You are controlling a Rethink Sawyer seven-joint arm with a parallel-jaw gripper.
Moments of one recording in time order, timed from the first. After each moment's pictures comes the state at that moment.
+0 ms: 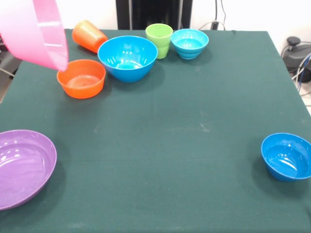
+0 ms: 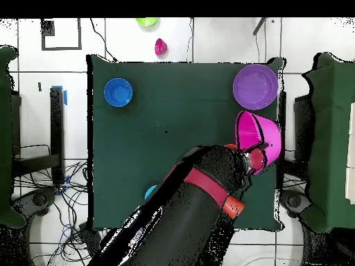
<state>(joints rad) 0.23 -0.53 -0.71 1.46 -0.91 0.40 2.29</state>
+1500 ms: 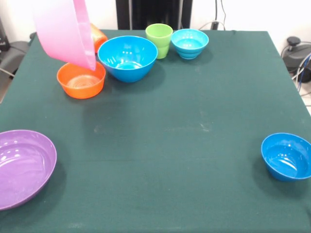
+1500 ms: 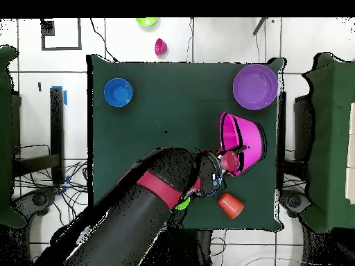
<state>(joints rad) 0.41 -0.40 -0.84 1.45 -0.80 0.42 2.29</state>
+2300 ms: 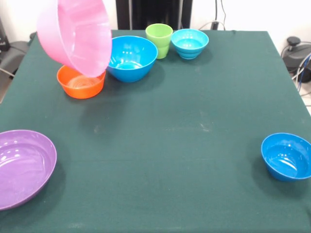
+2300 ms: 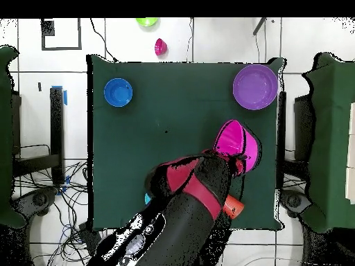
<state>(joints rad) 0.26 -0.52 -0.75 1.52 -0.49 0.45 2.29</state>
